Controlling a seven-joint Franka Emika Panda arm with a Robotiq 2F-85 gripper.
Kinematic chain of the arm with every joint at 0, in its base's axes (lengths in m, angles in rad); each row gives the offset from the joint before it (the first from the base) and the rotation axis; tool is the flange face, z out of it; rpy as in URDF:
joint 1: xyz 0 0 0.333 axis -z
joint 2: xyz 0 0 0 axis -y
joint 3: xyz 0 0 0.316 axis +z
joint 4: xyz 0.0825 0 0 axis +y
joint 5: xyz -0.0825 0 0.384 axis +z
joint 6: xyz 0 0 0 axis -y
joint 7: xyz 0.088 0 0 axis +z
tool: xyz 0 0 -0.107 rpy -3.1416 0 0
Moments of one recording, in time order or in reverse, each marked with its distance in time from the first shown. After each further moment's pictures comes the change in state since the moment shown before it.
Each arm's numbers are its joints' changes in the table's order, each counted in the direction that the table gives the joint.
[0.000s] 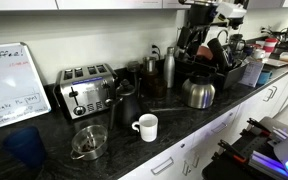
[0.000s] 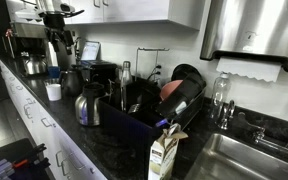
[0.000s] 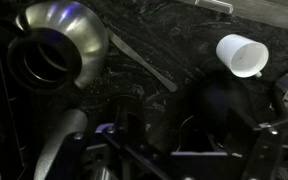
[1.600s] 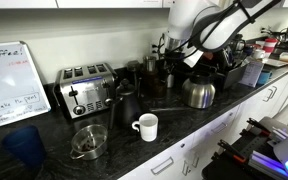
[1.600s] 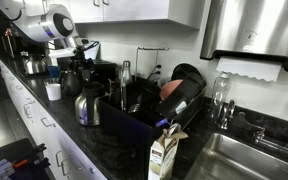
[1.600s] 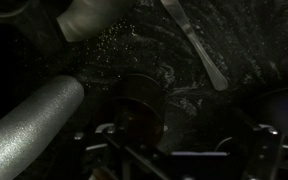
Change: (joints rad) arm 0.019 -0.423 0.012 -0.018 -0.445 0.388 -0.081
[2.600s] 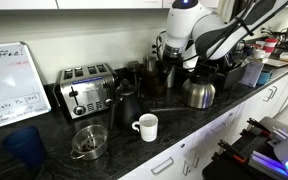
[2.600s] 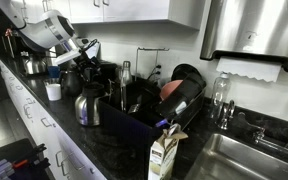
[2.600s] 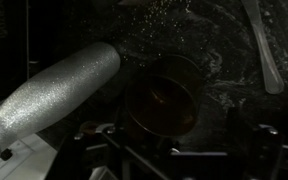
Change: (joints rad) arm -0.002 -0.052 -0.011 -0.026 -0.408 0.014 -0.159
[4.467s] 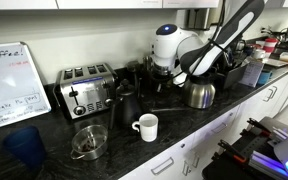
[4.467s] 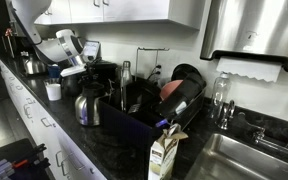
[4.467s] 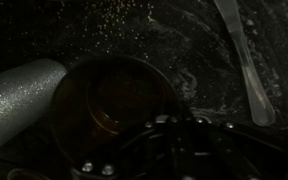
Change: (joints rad) arm -0.096 -0.249 -0.090 -0.111 0.022 0.010 0.004
